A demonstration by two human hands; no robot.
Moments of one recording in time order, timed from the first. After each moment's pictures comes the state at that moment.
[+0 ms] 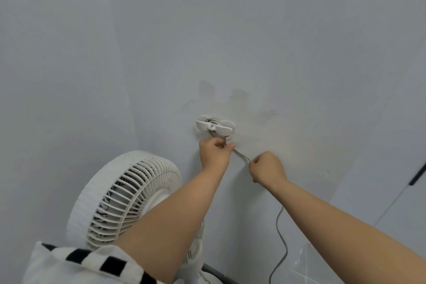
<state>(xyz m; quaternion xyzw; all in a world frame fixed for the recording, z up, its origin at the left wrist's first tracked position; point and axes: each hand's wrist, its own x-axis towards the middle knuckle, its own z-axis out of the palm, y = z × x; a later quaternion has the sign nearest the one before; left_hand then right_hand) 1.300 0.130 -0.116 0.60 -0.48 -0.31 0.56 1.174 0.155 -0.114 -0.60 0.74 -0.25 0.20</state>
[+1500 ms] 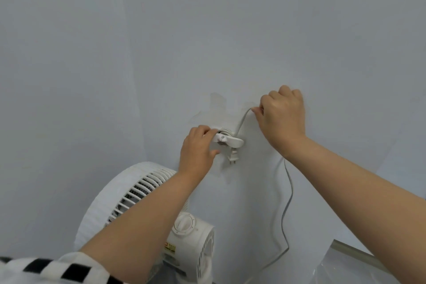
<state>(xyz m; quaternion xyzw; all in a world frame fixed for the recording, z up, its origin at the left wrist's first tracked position) 1.377 0.118 -0.100 0.53 -0.73 0.08 0.43 1.195 0.135 0.009 -0.70 0.53 -0.29 -0.37</state>
